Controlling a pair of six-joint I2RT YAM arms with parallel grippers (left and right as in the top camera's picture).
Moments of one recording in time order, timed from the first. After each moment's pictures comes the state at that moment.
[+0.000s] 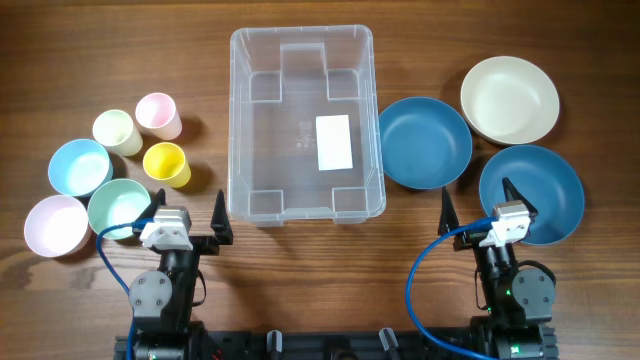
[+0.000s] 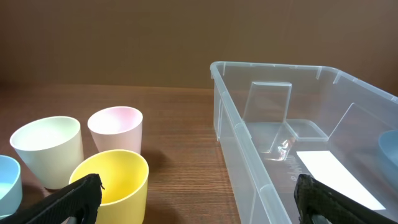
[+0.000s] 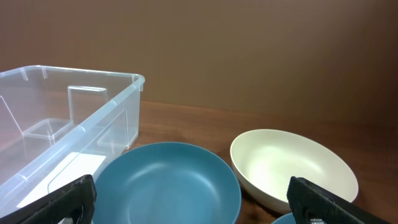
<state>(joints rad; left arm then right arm) -0.02 0.01 0.01 -0.07 0.03 -0.07 0.04 0.01 0.01 0.00 -0.07 -0.07</state>
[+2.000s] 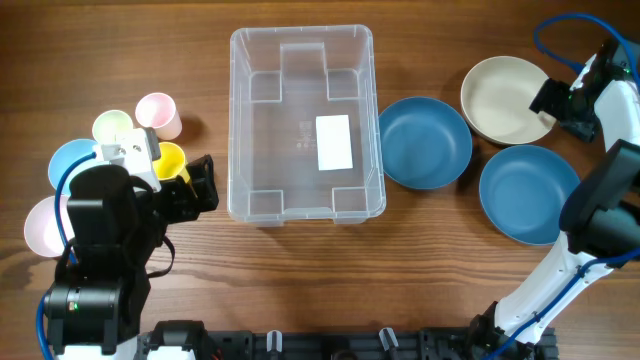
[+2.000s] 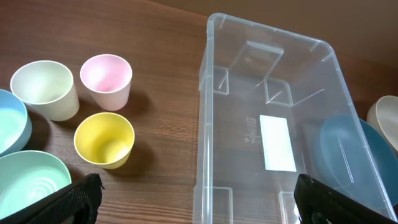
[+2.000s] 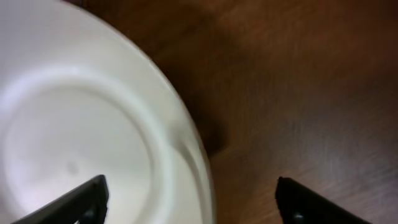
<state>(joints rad) -0.02 0.77 0.96 -0.81 0.08 -0.26 -0.43 2.14 1.65 -0.73 -0.03 0.12</state>
